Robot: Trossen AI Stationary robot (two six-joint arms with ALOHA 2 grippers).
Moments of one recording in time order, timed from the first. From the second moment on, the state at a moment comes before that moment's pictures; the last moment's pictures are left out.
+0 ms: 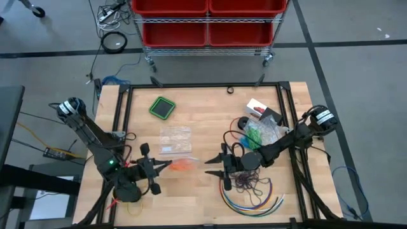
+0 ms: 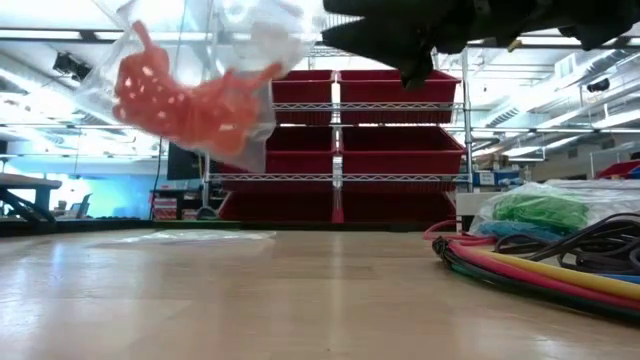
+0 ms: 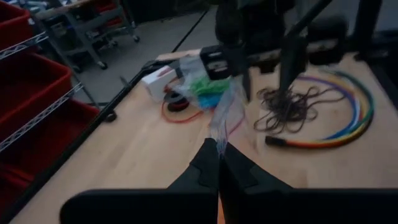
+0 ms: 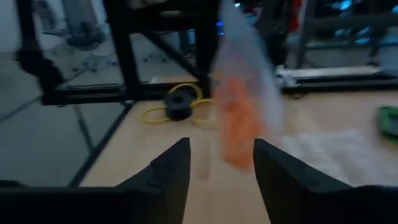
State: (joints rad) left arm -0.87 1.27 0.90 -0.35 -1.15 -0.46; right arm 0.44 1.70 0.77 0.80 0.39 0.15
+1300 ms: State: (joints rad) left arm -0.80 1.27 0.90 0.01 -0.99 -0.26; right arm 0.47 1.70 0.80 1.03 0.45 -0.13
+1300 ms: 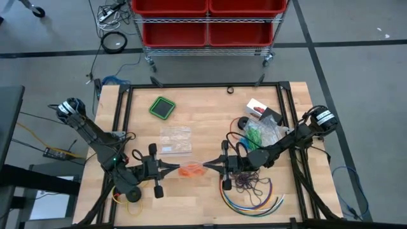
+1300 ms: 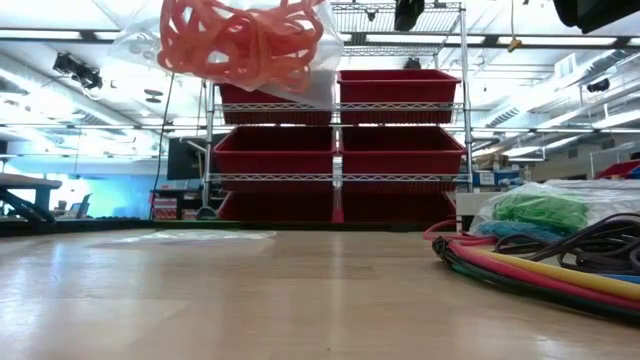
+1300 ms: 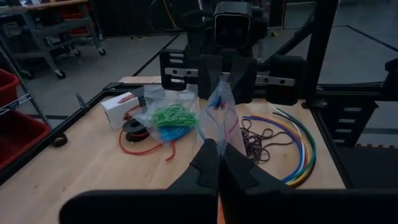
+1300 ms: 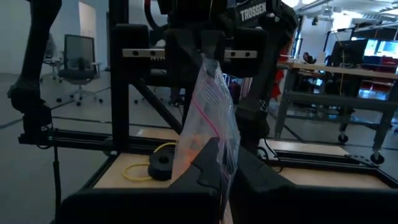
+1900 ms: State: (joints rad) left arm -0.80 1.27 0.90 0.00 -0.99 -0.27; right arm 0.47 1.70 0.80 1.04 0.44 -0.15
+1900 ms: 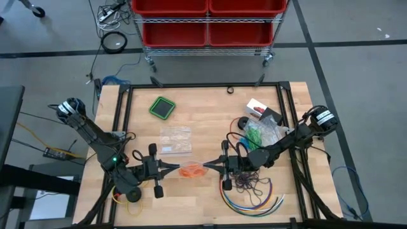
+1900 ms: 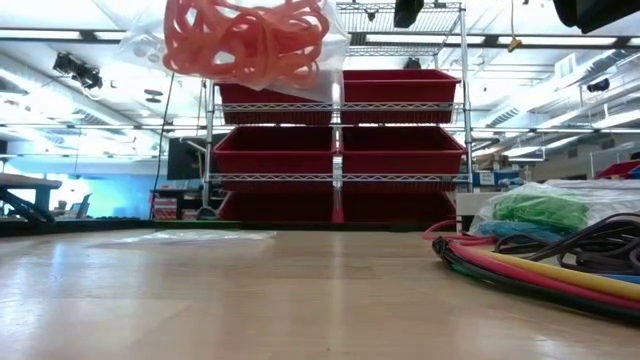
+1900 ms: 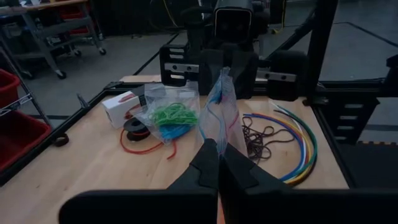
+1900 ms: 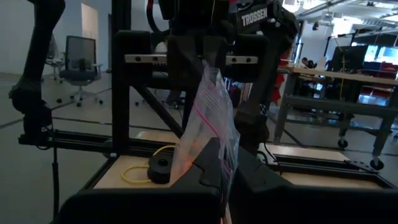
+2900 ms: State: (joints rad) left arm -0.64 1.37 0.95 -0.11 -0.60 -0.37; right arm 0.41 1.69 1.10 0.20 0.24 0.20
